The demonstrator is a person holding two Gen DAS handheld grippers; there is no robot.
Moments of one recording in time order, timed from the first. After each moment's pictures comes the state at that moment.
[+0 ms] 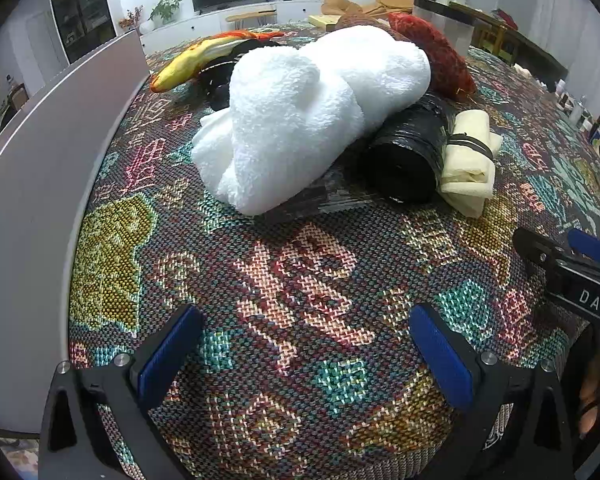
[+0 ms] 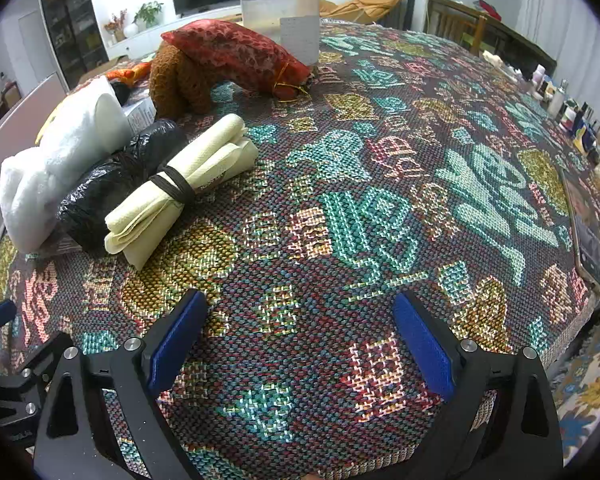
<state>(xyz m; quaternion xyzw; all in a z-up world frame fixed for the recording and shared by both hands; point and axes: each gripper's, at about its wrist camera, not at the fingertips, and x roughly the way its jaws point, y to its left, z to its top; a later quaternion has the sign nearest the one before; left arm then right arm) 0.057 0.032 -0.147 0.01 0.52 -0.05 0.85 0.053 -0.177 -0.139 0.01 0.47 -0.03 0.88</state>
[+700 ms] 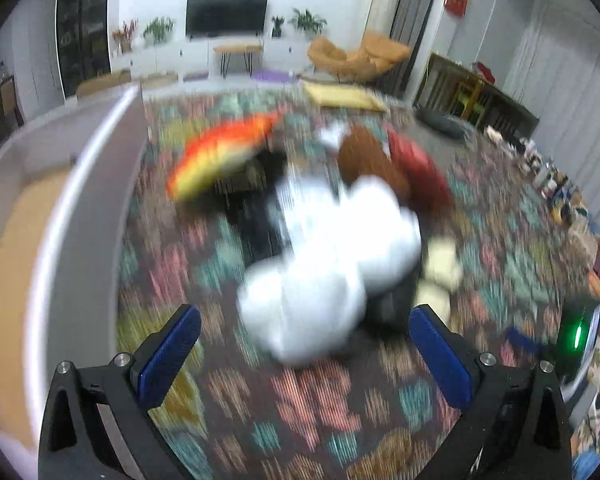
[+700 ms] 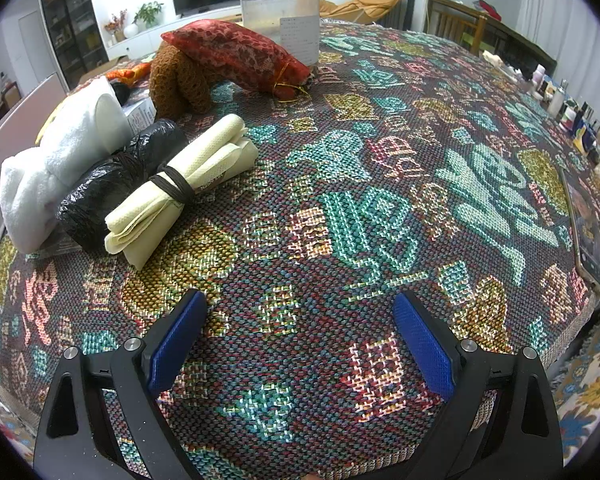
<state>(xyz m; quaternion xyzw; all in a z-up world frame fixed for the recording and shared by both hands) 0.125 0.088 -0.048 -0.05 0.45 -0.10 0.88 0.053 -0.177 -0.139 0.01 0.47 -0.03 0.88</state>
